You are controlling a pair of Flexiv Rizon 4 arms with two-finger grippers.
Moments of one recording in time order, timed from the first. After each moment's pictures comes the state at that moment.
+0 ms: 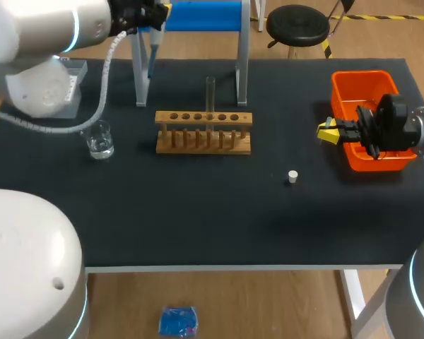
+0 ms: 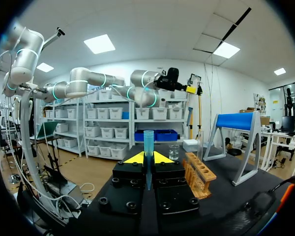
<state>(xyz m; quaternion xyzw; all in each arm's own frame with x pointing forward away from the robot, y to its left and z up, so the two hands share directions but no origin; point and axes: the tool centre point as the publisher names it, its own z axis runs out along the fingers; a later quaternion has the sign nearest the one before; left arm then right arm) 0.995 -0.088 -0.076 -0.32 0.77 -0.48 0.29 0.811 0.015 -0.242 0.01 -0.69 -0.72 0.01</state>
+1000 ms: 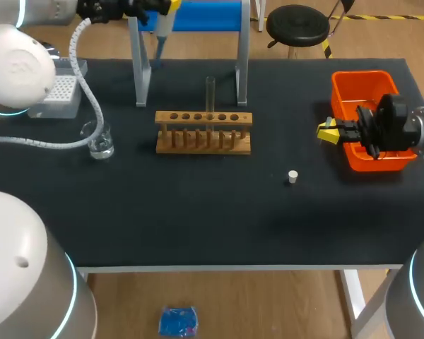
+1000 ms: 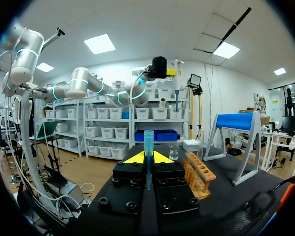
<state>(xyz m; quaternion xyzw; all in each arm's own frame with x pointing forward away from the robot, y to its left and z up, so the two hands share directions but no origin) 0.913 -0.122 -0.004 -0.14 0.80 -0.54 0.22 0.811 0.015 -0.242 0.01 -0.69 -0.72 0.01</state>
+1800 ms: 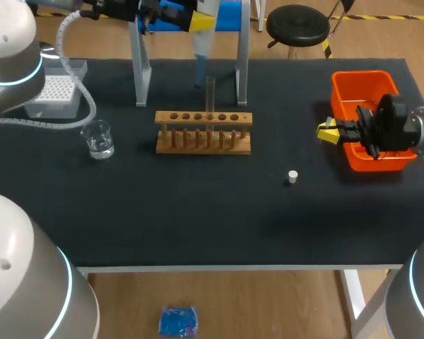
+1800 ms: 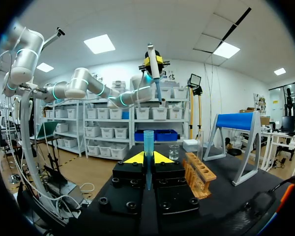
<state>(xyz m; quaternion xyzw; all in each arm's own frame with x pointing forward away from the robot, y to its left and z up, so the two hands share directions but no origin) 0.822 -0.182 0.010 0.10 0.78 -0.61 0.02 0.811 0.015 -0.242 0.01 -0.69 -0.72 0.01</state>
